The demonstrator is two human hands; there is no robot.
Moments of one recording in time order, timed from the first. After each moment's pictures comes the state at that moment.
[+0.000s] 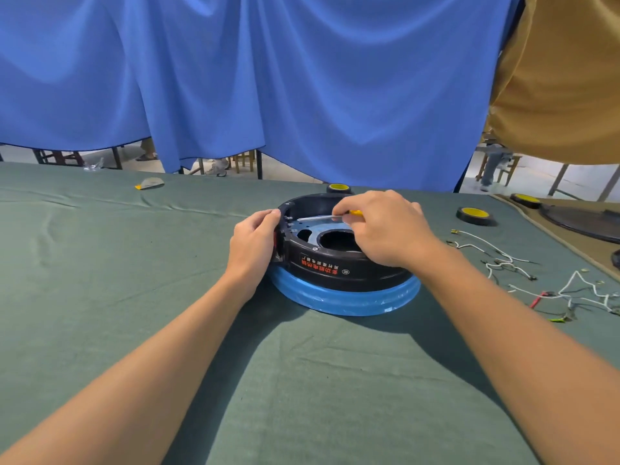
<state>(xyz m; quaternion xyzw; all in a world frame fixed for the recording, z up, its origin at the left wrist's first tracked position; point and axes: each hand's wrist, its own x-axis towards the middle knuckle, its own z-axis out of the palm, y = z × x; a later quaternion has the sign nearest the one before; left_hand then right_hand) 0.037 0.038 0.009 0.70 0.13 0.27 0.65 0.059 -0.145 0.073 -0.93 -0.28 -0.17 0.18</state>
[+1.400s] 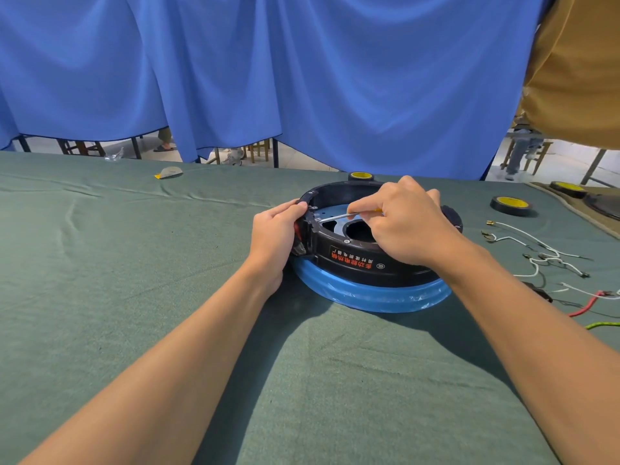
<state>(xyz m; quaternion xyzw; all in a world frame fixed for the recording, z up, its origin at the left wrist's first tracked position) 0.042 0.042 0.007 0.63 0.11 0.24 0.73 0.076 -0.130 0.058 -0.91 -0.31 -0.17 0.22</state>
